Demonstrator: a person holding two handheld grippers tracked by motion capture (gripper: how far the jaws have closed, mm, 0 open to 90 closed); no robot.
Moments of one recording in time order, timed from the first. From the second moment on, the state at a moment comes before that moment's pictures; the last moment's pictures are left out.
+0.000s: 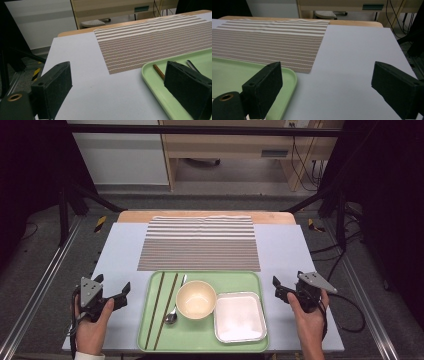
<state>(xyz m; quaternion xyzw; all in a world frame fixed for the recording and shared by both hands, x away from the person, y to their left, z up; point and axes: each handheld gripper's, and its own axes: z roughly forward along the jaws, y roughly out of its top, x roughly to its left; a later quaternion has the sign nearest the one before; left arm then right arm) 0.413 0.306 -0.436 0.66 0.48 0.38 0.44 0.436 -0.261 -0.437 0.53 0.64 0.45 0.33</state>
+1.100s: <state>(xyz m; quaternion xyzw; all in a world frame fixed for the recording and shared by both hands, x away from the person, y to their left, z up) 0.427 0.322 -0.447 0.66 0.47 0.37 0.45 0.441 -0.295 -0.461 0.51 0.62 0.43 0.40</state>
